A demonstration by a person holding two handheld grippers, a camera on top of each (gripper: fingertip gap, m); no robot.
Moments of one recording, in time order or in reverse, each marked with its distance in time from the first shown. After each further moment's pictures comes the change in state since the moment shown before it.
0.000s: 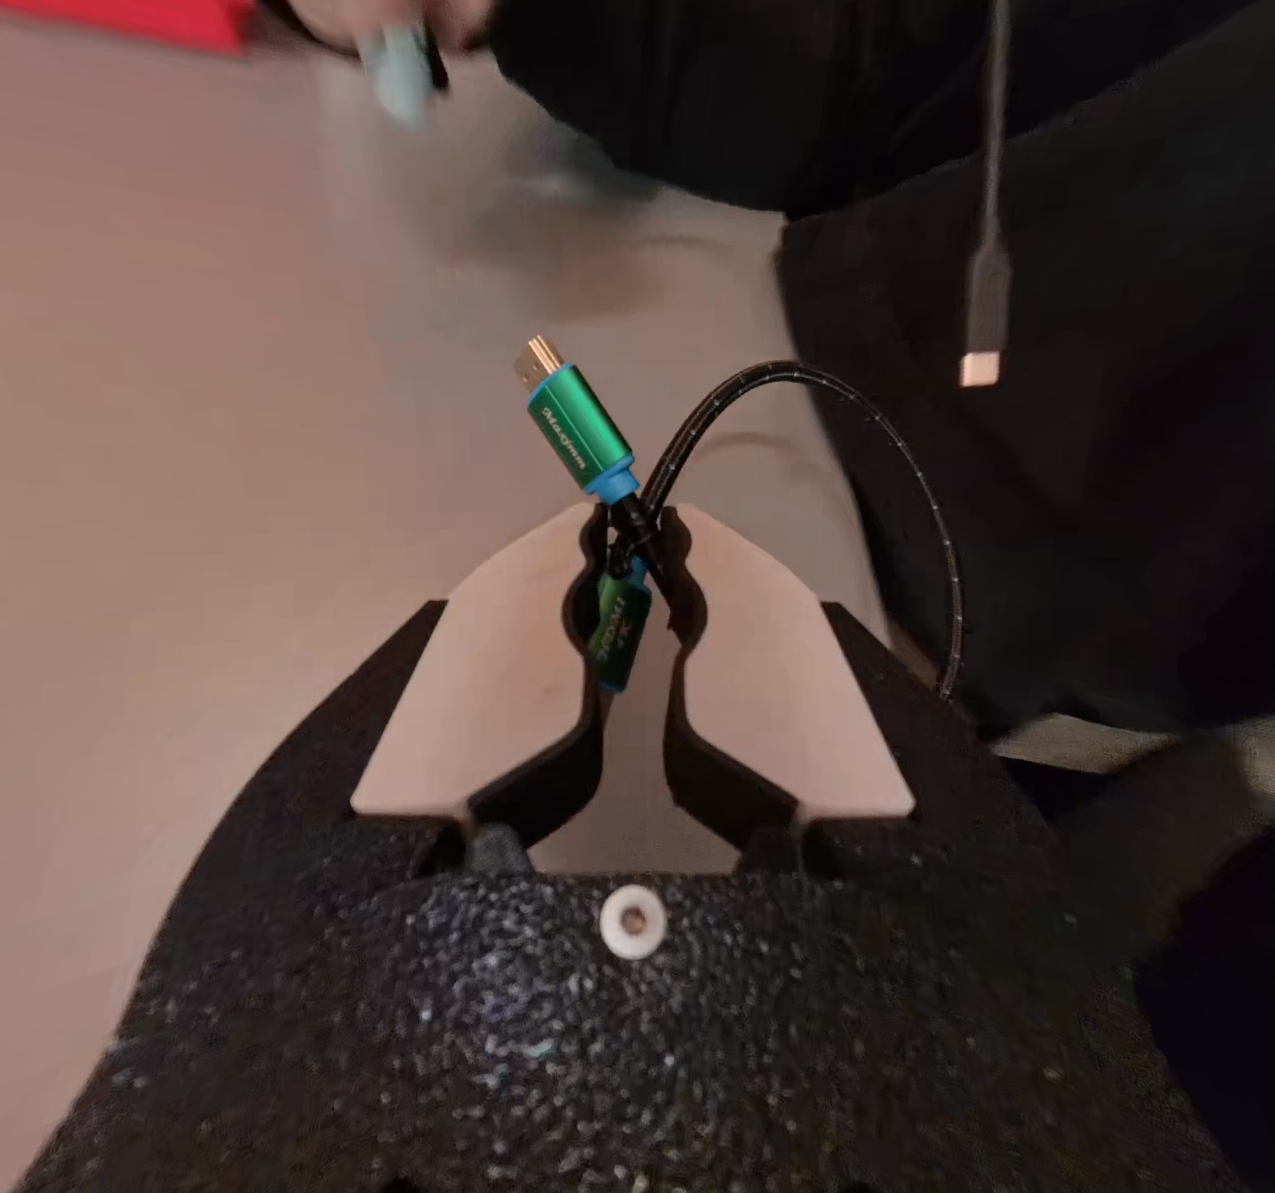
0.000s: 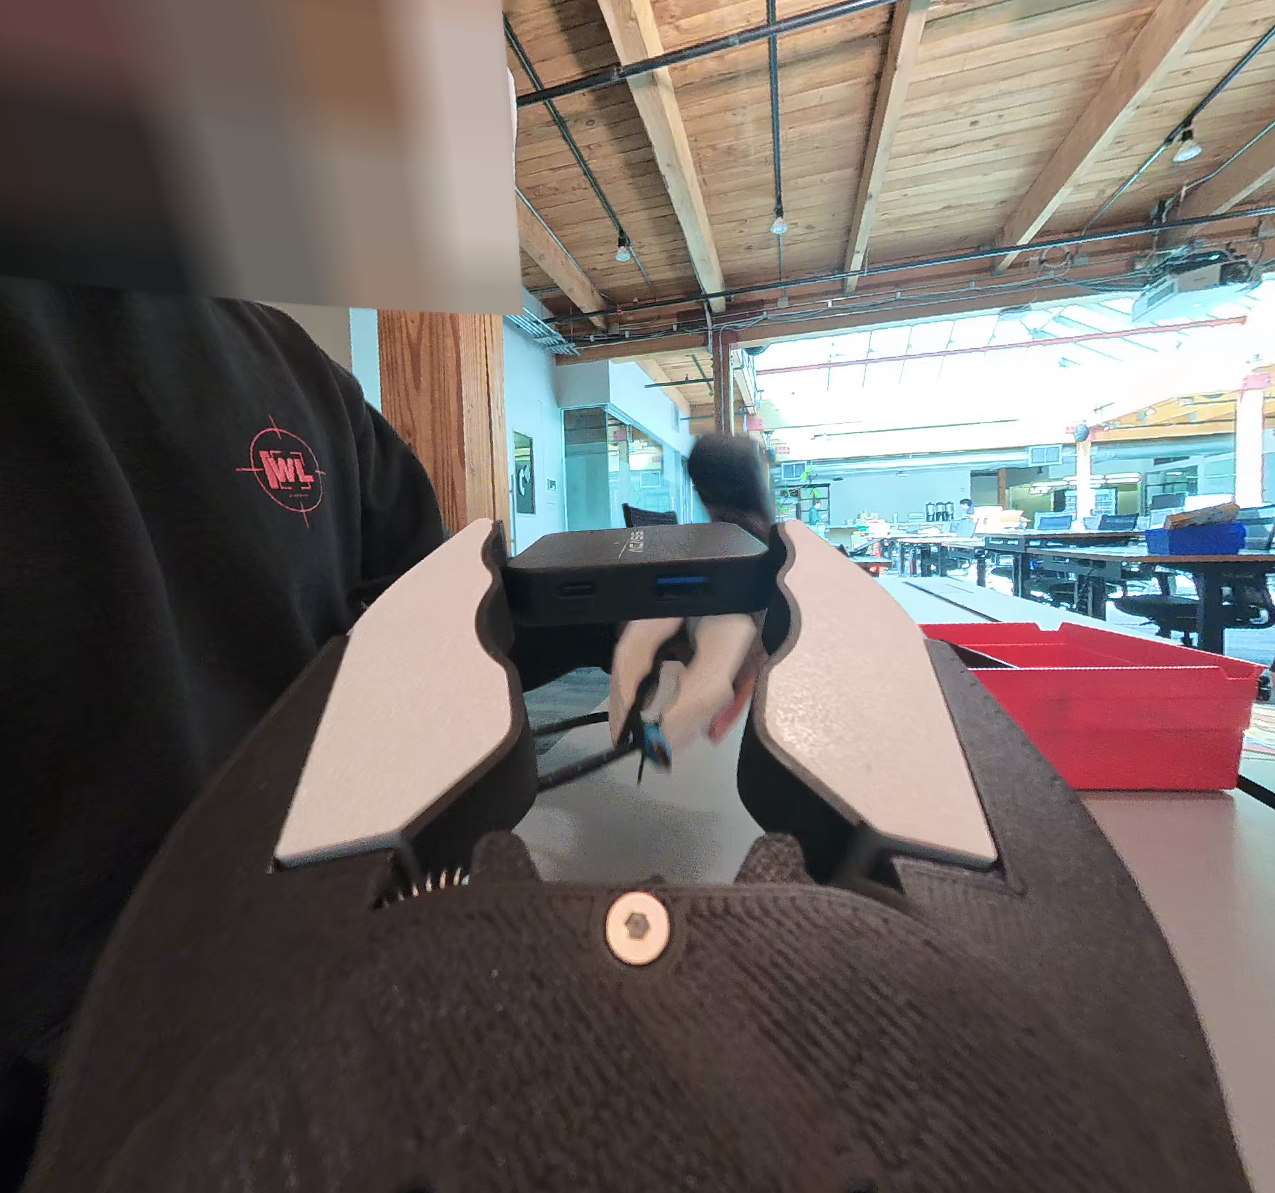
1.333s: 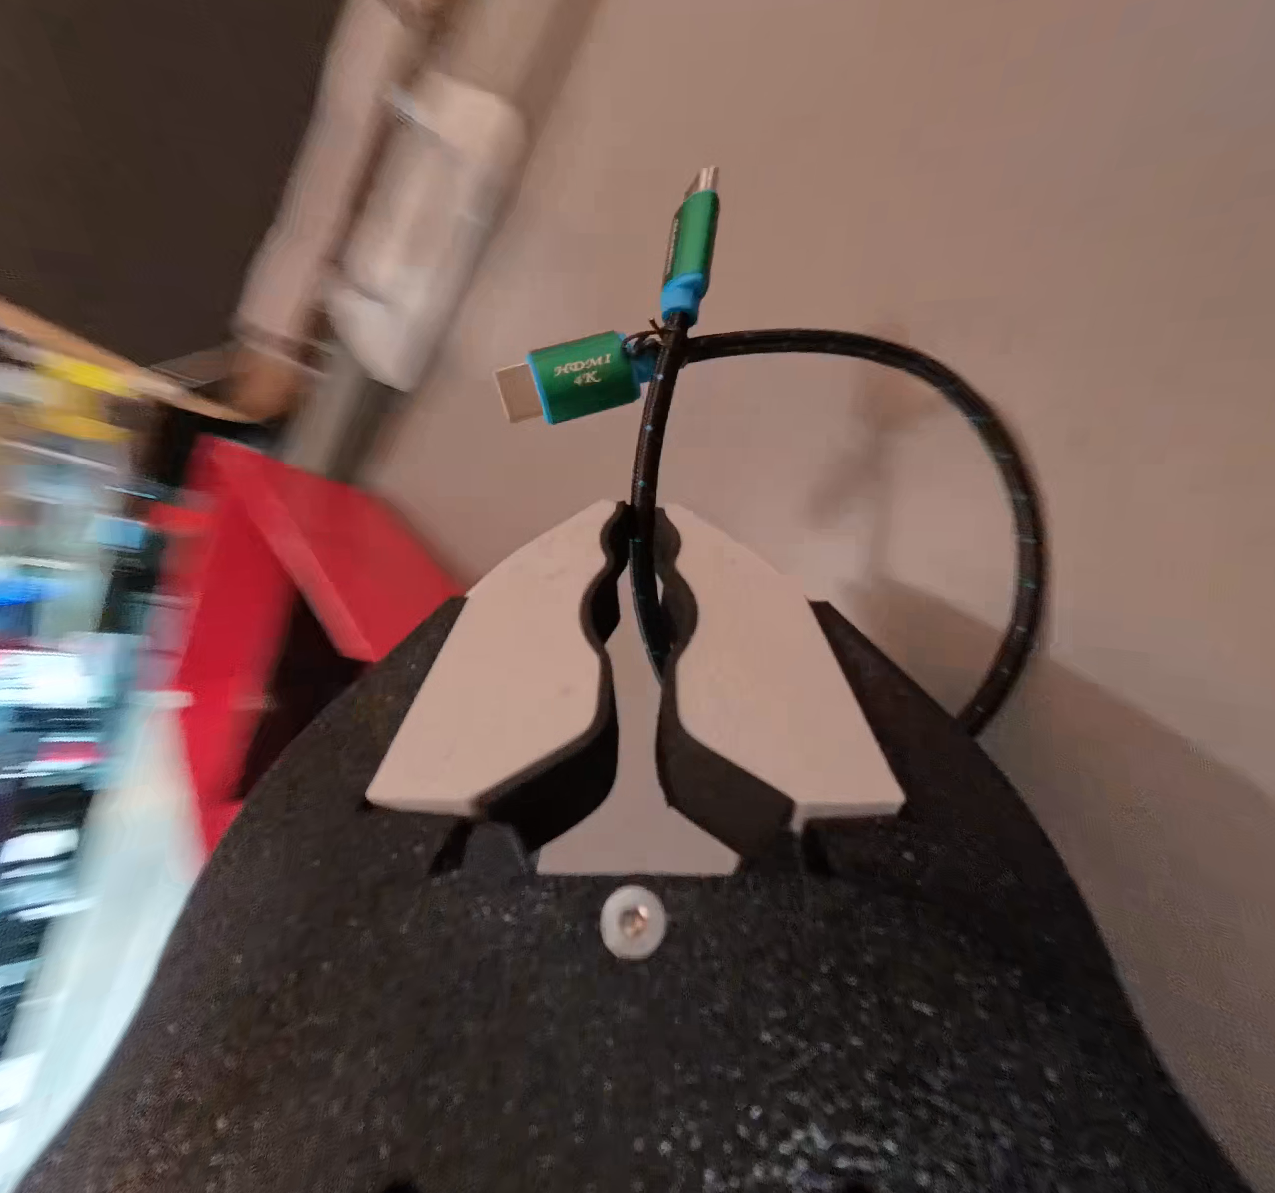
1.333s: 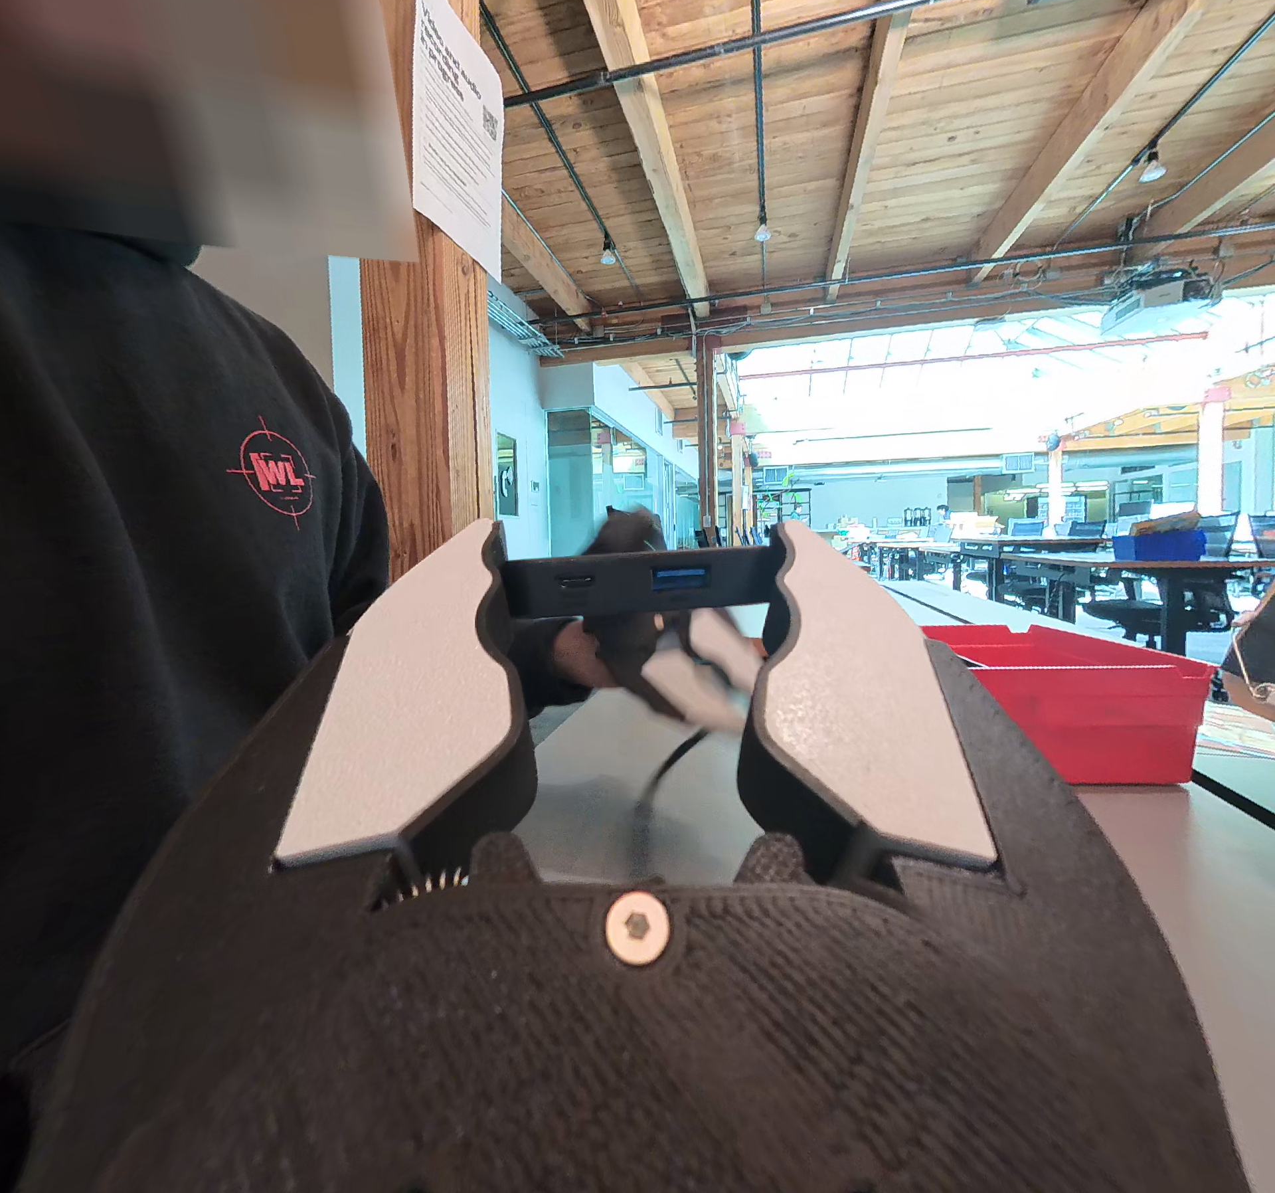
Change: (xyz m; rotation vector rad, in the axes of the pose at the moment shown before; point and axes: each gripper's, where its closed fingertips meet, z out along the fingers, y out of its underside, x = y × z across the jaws) left arm -0.071 0.061 -0.074 -0.247 -1.266 -0.099; right arm 0.001 -0.015 -0.008 0.010 0.022 -0.024
